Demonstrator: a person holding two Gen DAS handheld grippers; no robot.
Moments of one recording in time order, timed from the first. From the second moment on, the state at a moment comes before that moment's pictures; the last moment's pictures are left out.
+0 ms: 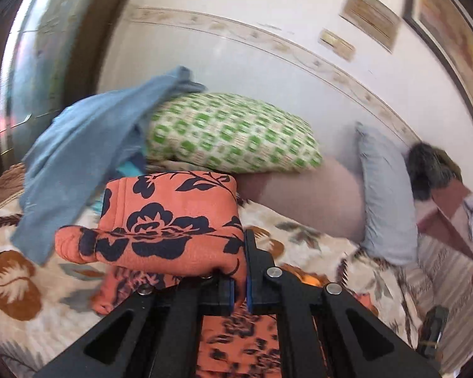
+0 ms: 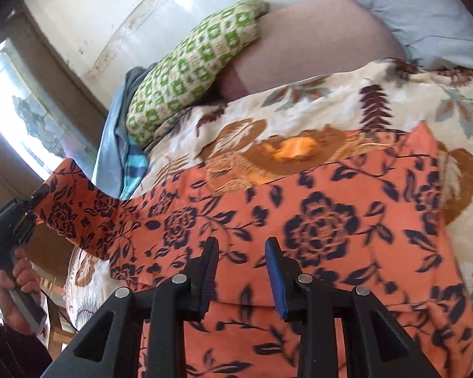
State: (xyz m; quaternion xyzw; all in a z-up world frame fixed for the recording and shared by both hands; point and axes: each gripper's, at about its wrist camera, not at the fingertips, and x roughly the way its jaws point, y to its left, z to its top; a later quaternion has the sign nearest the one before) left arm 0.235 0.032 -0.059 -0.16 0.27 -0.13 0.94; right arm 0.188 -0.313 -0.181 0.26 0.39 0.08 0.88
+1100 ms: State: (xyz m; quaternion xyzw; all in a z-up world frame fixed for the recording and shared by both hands) left arm 0.309 0.014 -0.186 -0.05 0.48 0.01 0.88; right arm 0.191 -0.199 -0.193 -0.05 0.41 0.12 0.90
